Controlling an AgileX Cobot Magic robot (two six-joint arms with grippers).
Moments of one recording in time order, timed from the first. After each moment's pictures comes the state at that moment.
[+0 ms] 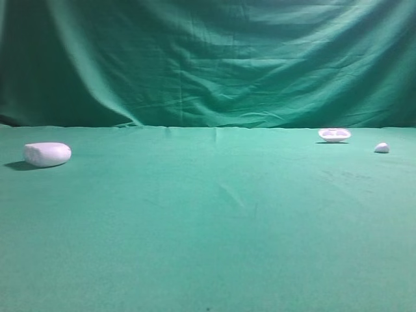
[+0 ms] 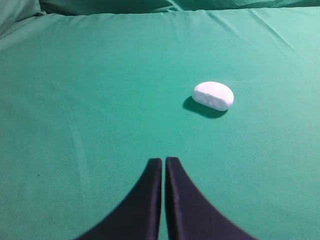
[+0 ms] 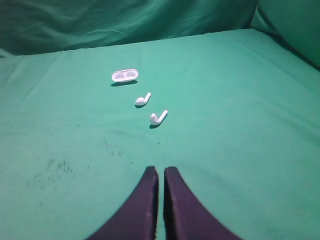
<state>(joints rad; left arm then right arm) -0.12 -0.01 0.02 0.07 0.35 -0.06 0.05 -0.01 0.03 -0.15 0.36 0.17</state>
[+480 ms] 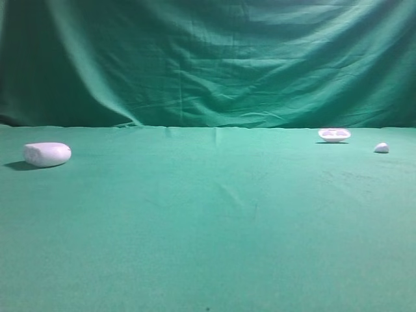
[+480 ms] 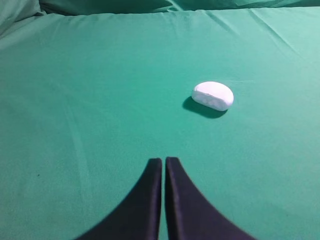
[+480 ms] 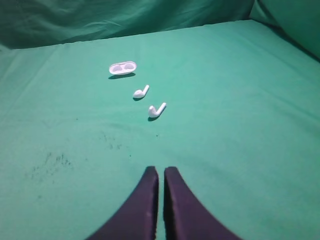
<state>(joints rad) -0.12 -0.01 0.02 0.07 0.35 -0.06 0.05 -0.01 0.03 -0.15 0.37 0.17</state>
